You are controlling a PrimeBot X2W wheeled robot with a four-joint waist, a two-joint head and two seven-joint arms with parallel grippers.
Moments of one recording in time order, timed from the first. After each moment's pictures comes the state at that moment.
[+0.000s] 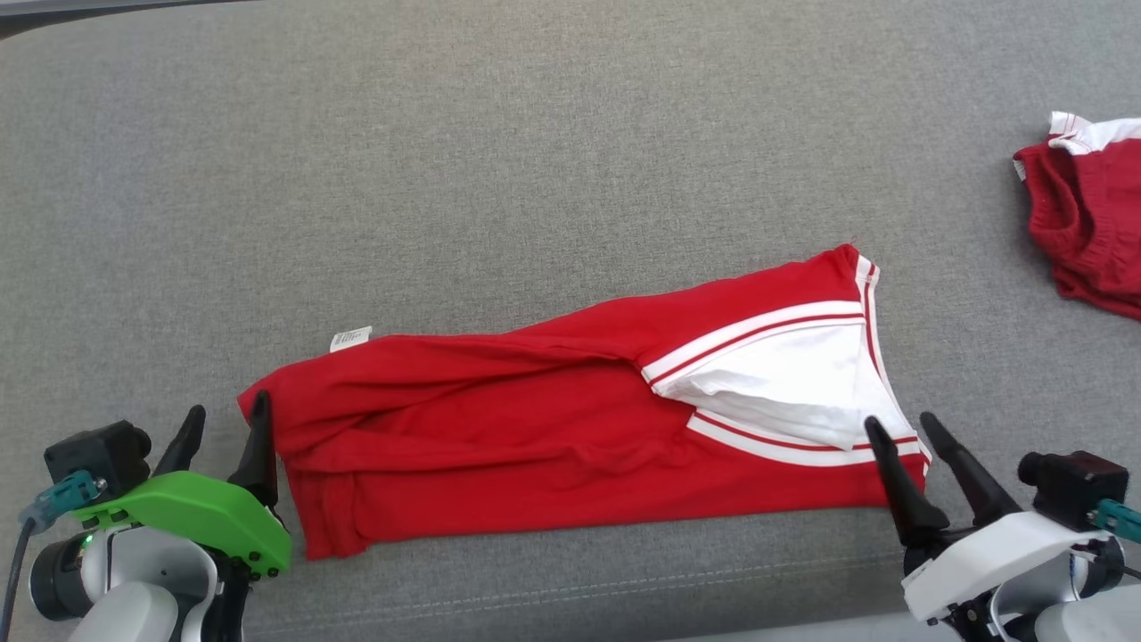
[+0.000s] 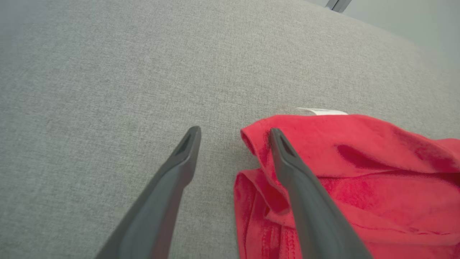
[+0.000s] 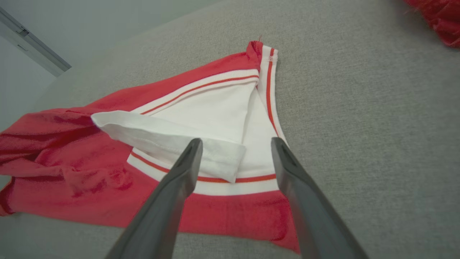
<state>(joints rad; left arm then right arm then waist) -0.16 0.51 -0.41 0.08 -0.89 0.30 0.01 0.03 -0.30 0.18 0.05 0.59 0.13 -0.07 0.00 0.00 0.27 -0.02</state>
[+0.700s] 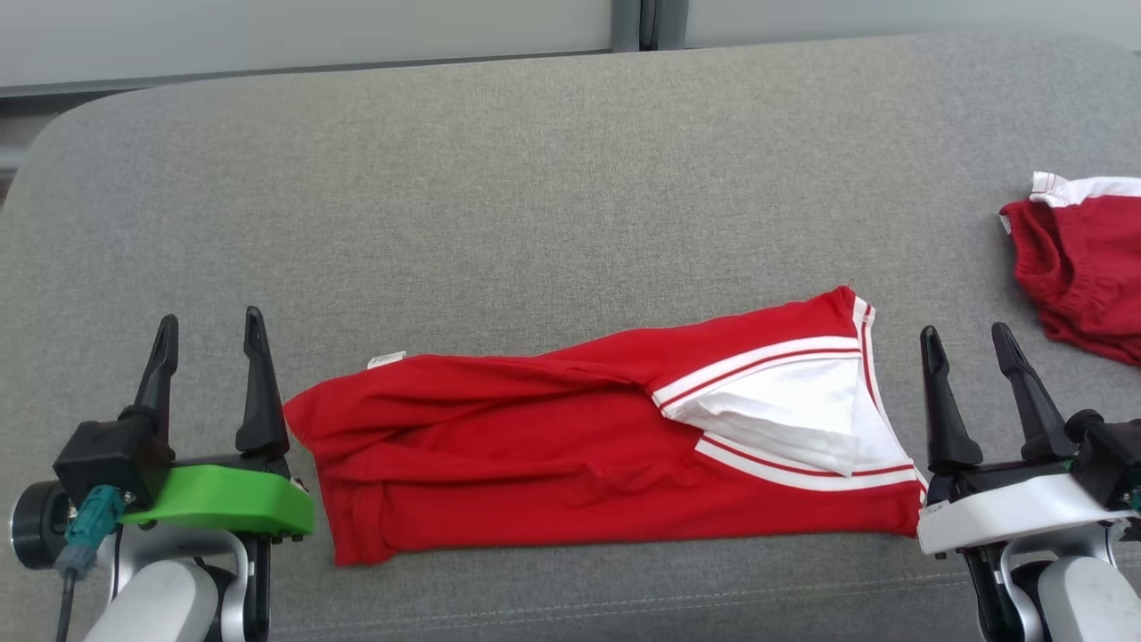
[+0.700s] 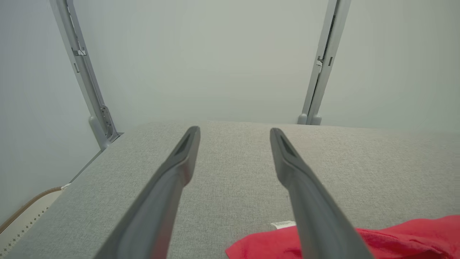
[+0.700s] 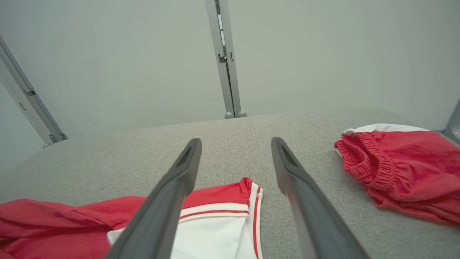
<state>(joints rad) -0.21 0.49 -0.44 -0.03 -0.64 0.41 -0.22 -0.03 -0.15 -0.01 -0.01 0.30 0.13 -0.21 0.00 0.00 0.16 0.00</state>
